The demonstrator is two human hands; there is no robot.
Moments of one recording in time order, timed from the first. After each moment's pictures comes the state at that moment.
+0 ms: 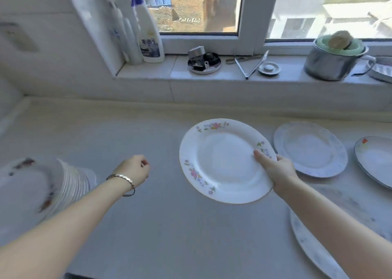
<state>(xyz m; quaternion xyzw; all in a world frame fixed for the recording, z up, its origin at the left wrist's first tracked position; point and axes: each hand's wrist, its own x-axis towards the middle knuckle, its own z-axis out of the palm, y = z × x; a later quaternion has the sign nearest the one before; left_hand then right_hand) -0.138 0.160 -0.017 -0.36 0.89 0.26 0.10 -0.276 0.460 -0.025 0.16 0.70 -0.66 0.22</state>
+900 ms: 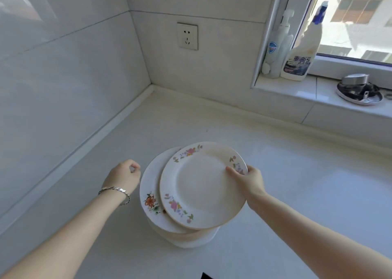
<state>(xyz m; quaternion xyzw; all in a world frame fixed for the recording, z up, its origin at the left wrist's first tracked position) 0.135 -0.159 0.001 -0.56 0.78 0.28 -0.04 -0.068 0.041 -0.029 -0.05 0.79 -0.53 0.30</state>
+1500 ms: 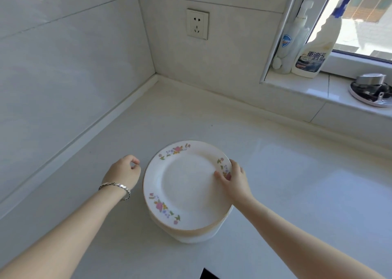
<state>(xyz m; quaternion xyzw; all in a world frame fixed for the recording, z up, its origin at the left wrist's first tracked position) 0.143 -0.166 -0.012 -0.58 0.76 0.29 -0.05 -0.043 0.017 -0.050 -0.21 0.85 -0.39 0.30</state>
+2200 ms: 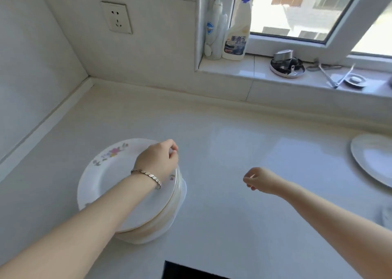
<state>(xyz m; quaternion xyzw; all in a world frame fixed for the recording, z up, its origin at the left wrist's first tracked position) 0.000 -0.039 0.020 -0.31 0.92 0.24 -0.02 -0.148 0.189 -0.050 -0.15 0.89 -0.19 0.38</state>
